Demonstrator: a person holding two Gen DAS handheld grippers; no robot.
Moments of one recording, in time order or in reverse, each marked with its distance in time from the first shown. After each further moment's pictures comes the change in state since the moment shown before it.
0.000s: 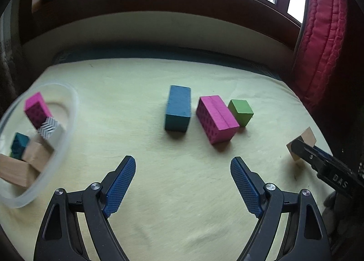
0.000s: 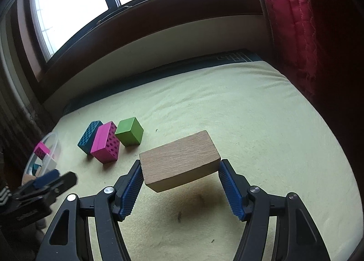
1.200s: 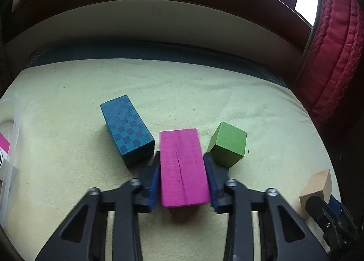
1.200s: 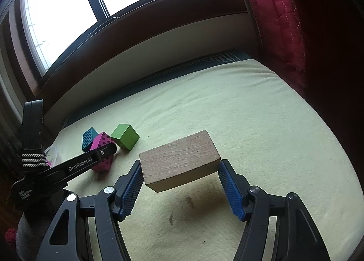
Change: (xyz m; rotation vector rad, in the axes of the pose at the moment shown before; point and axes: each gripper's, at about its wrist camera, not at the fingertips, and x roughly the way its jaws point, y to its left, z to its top) left arm 0.077 -0.035 0.044 -0.033 0.037 -0.029; right arm -0.005 -0.011 -0.002 0.072 -0.031 -0.007
